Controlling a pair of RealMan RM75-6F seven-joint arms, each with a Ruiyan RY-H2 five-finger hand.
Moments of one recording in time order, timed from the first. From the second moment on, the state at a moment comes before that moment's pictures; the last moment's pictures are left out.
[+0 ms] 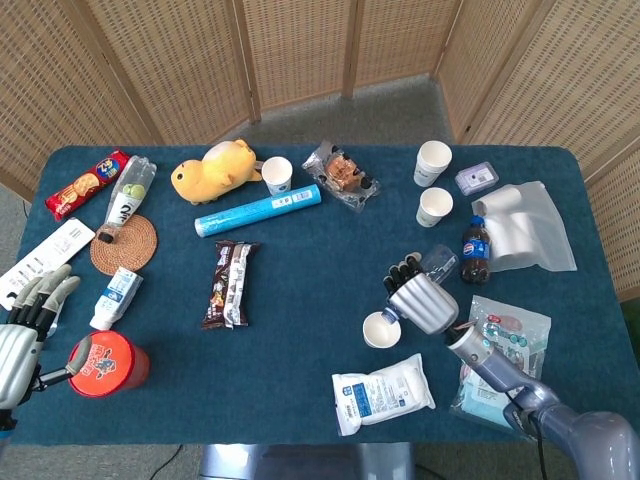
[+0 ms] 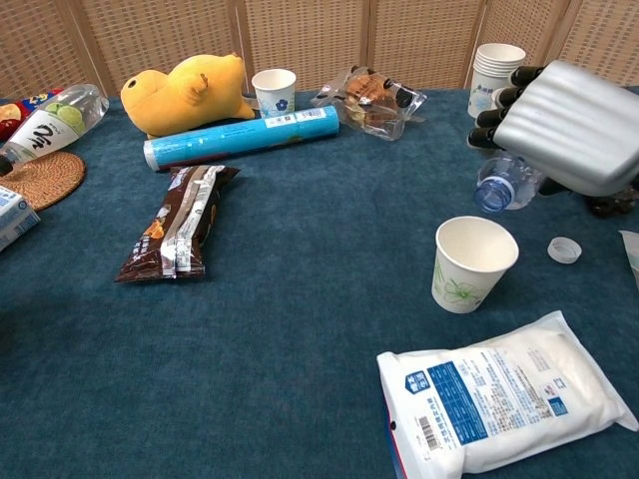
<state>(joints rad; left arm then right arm) -0.07 -1.01 -0.01 -1.84 1.67 1.58 -0.15 0.65 -1.73 -0.03 -0.73 -1.82 1.50 -0.44</state>
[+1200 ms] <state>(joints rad) -0.09 -1.02 -0.01 -1.82 1.67 1.57 -0.17 0.64 -1.72 -0.03 -0.78 -1.84 1.46 -0.58</state>
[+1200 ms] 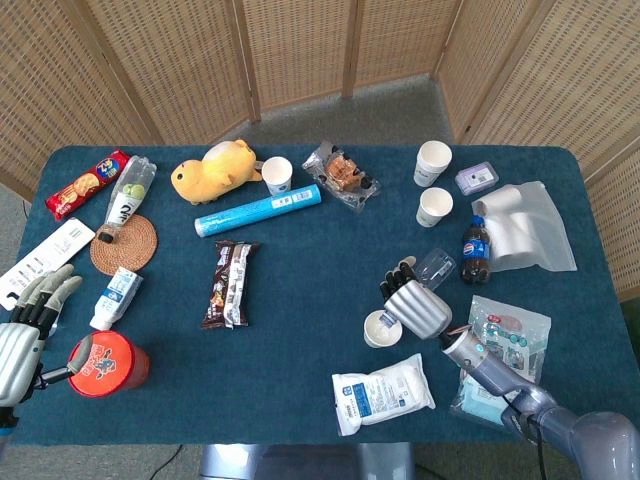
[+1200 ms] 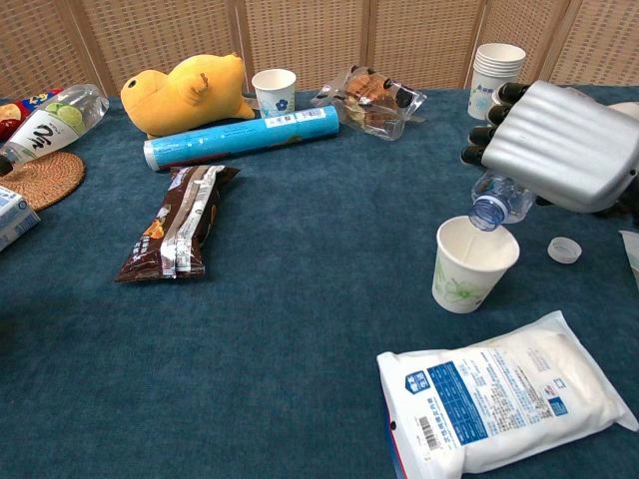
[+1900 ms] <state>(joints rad) -0.09 -1.03 -0.01 -1.81 1.66 1.57 -0.17 0.65 -1.69 -0.02 -0.84 -1.84 1.44 -0.62</state>
